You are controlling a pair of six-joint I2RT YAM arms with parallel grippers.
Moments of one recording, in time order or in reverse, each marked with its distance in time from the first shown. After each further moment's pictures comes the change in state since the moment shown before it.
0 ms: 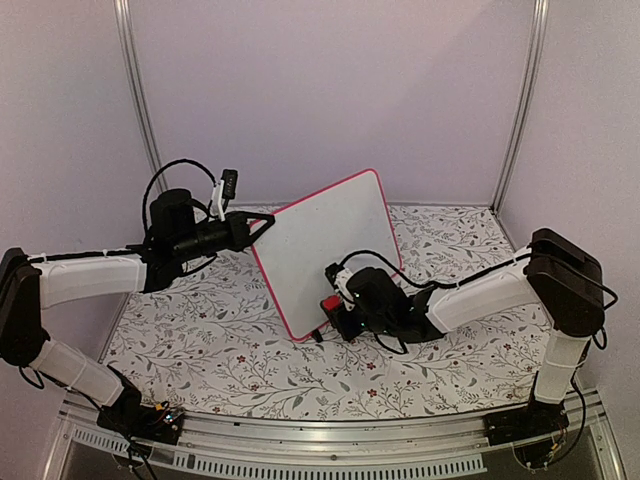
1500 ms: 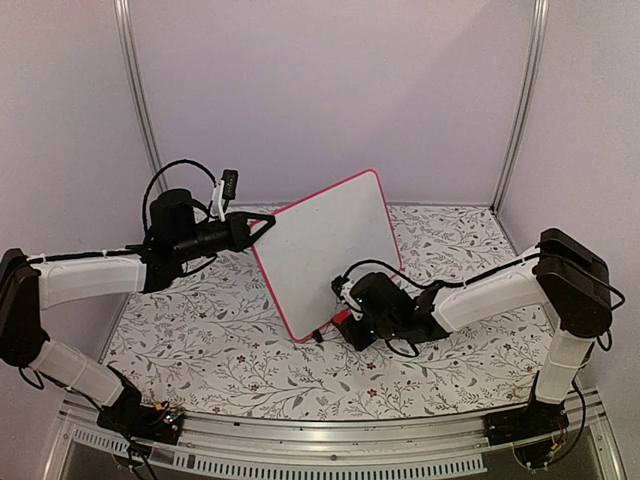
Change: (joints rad) left arm -0.002 -0.004 0.000 -0.007 0.005 -0.011; right arm -0.002 -0.037 -0.026 -0.173 -0.029 0.005
